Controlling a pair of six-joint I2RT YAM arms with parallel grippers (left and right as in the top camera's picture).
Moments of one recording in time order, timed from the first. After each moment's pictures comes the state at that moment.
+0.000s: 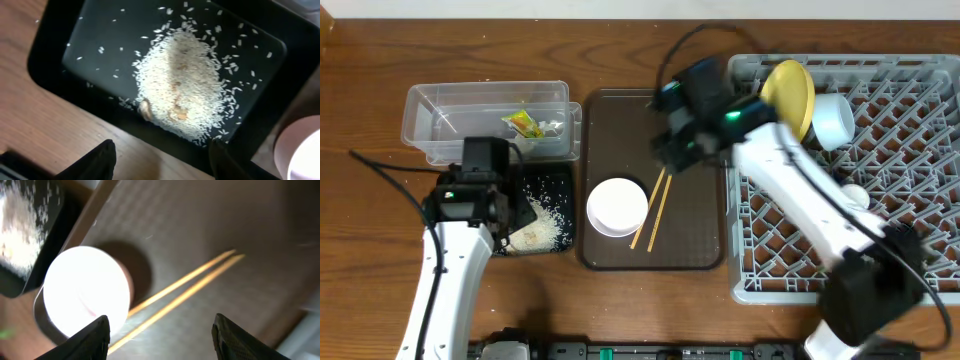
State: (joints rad) left arm 0.04 1.22 0.95 -1.07 -0.17 -0.52; right arm 0.58 1.86 1.56 -0.87 -0.20 0.05
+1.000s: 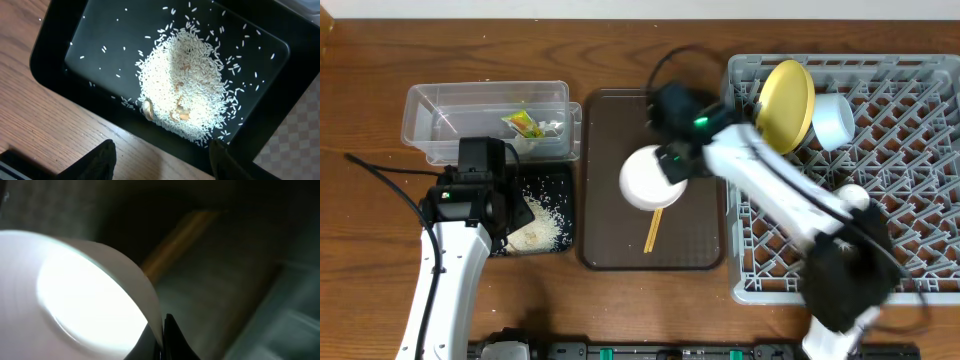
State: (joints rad) left arm 0.04 1.22 0.95 -1.07 -0.17 -0.52; right arm 0.59 1.88 1.56 -0.98 0.06 0.17
